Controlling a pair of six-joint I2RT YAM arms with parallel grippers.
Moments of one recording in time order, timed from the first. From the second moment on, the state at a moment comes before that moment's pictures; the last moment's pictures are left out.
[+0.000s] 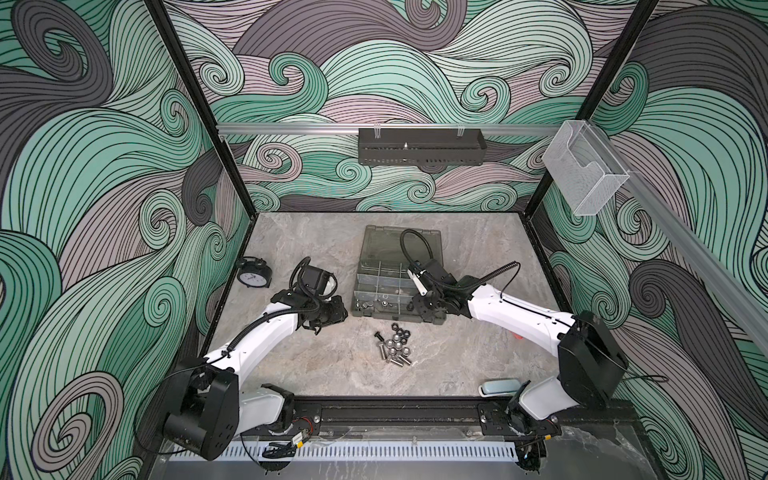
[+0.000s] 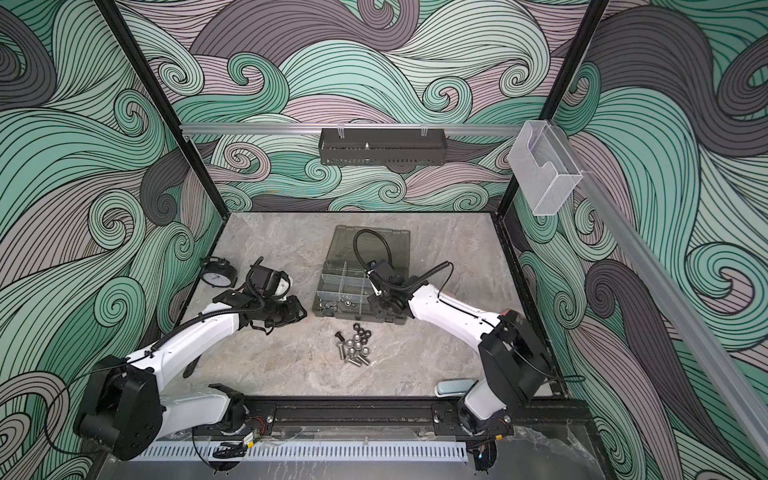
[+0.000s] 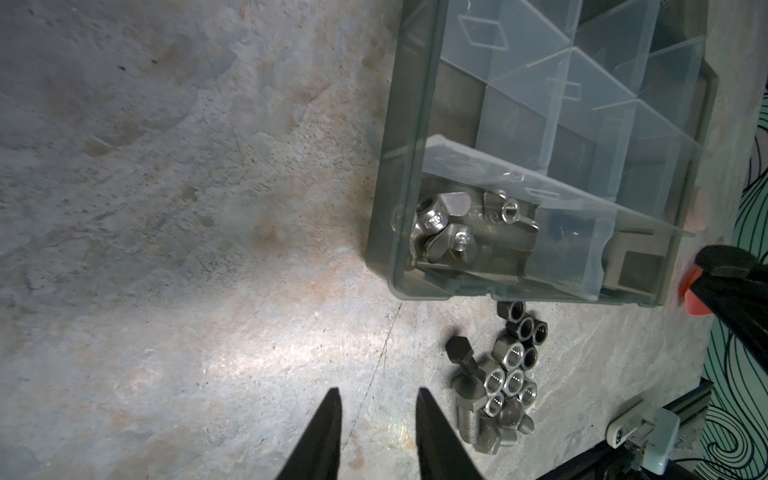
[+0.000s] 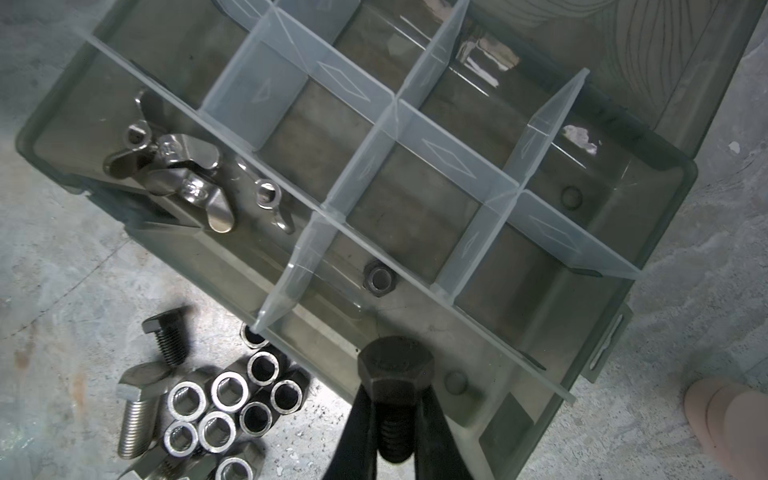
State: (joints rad) left arm -0.34 1.25 0.75 -0.60 0.26 -0.53; right arm 0.74 1.55 1.05 -0.58 0.11 0.15
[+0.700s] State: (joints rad) left arm -0.36 1.23 0.74 -0.62 0.30 -0.52; right arm 0.74 1.58 1.05 -0.55 0.12 0.17
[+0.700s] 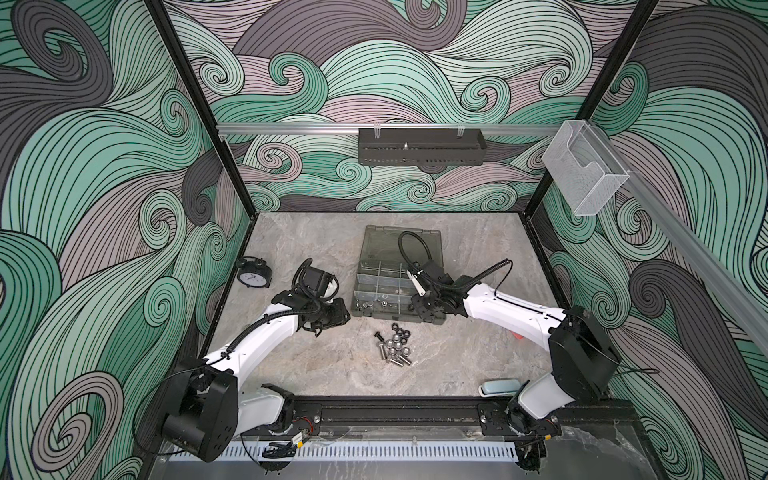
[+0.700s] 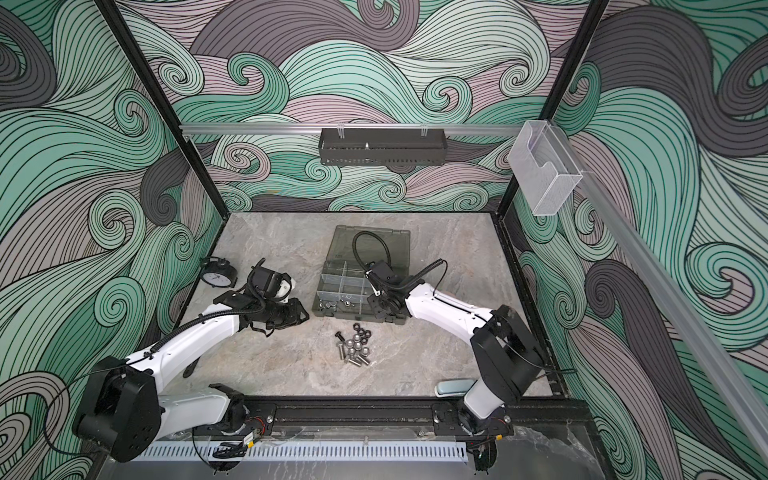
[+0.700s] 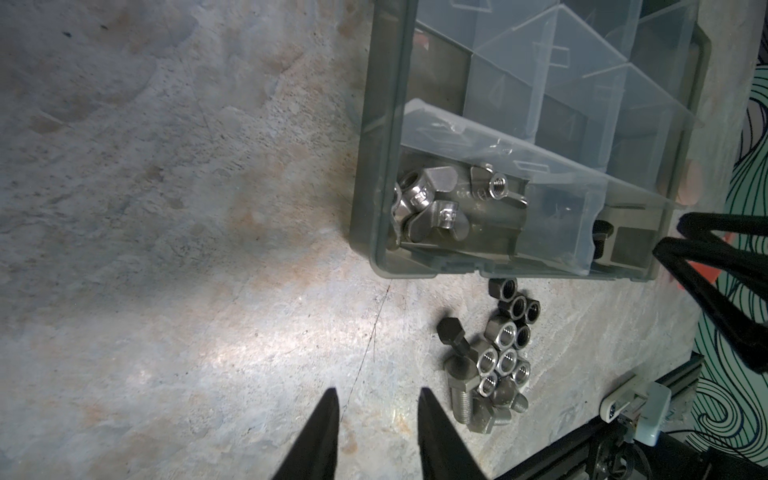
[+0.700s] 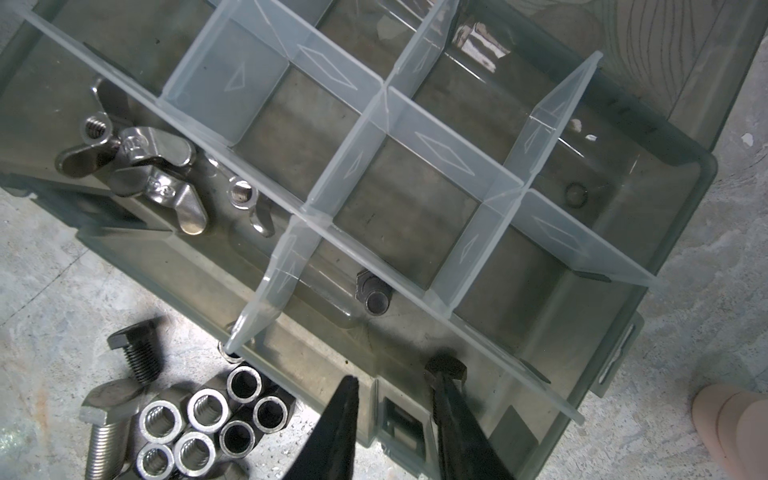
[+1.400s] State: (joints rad) left arm -0.54 1.23 0.73 -0.59 0.33 -0.56; right arm 0.74 1.45 1.01 -0.60 0.12 0.21
